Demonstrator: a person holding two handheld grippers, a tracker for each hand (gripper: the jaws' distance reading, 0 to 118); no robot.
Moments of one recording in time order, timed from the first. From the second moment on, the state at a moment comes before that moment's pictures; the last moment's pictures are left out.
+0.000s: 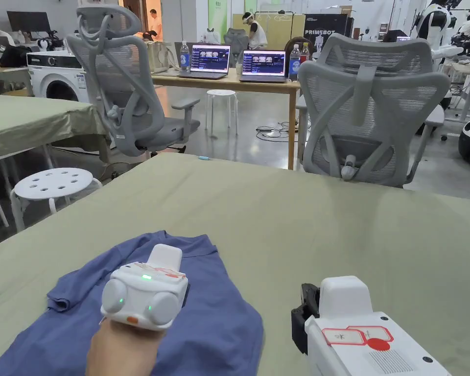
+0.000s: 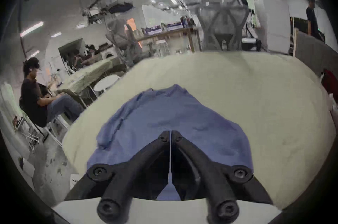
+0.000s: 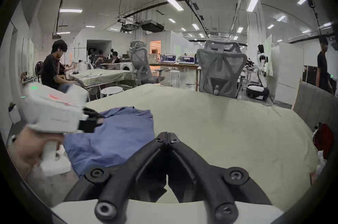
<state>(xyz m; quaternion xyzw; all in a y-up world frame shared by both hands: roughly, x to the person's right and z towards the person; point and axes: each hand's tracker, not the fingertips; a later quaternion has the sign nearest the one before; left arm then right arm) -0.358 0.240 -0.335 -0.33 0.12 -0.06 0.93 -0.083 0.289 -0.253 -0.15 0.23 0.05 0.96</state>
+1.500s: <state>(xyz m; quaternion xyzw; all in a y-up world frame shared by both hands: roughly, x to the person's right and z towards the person) 0.081 0.307 -0.402 -0.30 -0.37 -0.08 0.87 0.228 0.302 -0.213 -0.16 -0.04 0.02 0.99</state>
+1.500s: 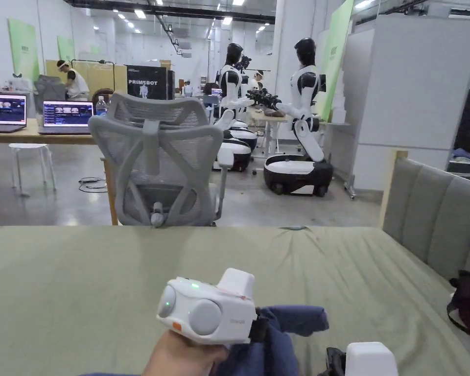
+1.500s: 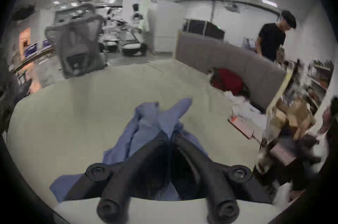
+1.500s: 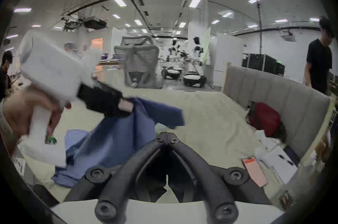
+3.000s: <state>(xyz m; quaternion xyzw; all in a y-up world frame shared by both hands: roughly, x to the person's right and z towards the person) -0.204 0.208 -0.478 -0.42 -0.02 -0.02 0.91 0.233 0.254 -0.253 -0.21 -0.01 0.03 0.98</state>
